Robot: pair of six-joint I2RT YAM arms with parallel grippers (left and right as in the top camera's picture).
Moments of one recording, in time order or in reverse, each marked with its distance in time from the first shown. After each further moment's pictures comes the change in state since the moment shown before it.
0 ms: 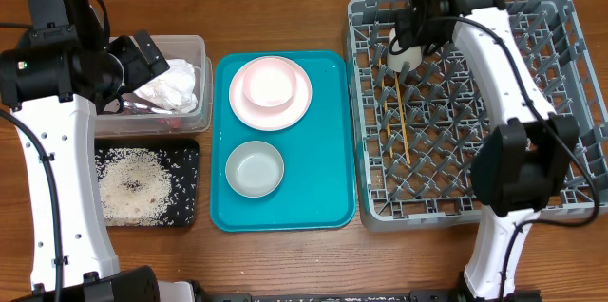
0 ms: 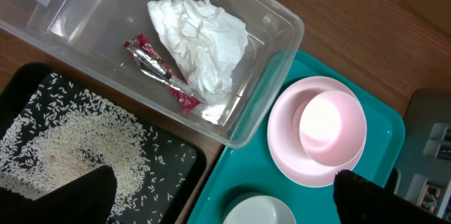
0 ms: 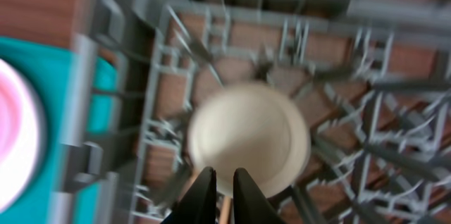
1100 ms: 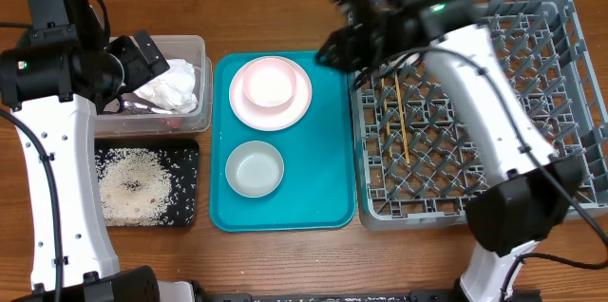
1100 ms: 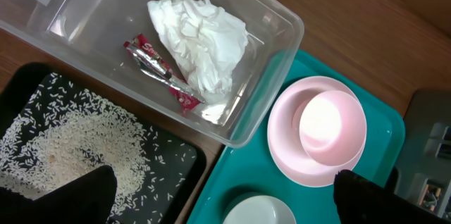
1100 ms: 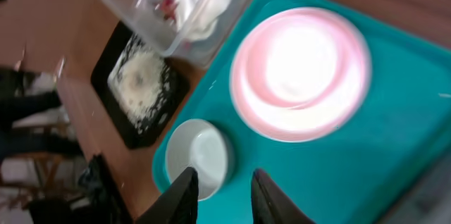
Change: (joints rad) left arm 0.000 0.000 0.000 0.000 0.000 0.000; right arm 0.238 -0.206 -0.024 -0.091 -0.545 0.016
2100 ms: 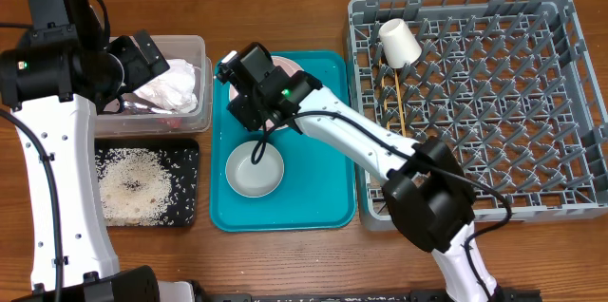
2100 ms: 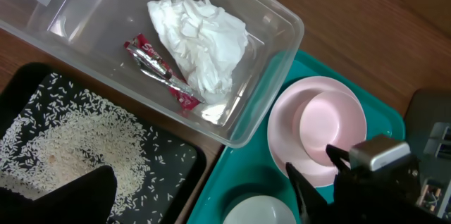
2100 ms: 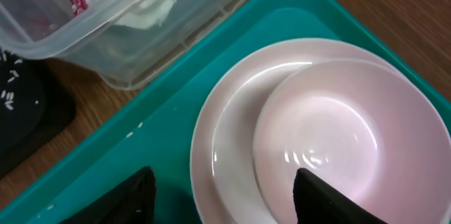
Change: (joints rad) left arm 0.000 0.000 0.000 0.000 0.000 0.000; right arm 0.419 0.250 -0.140 0.508 0.637 -0.024
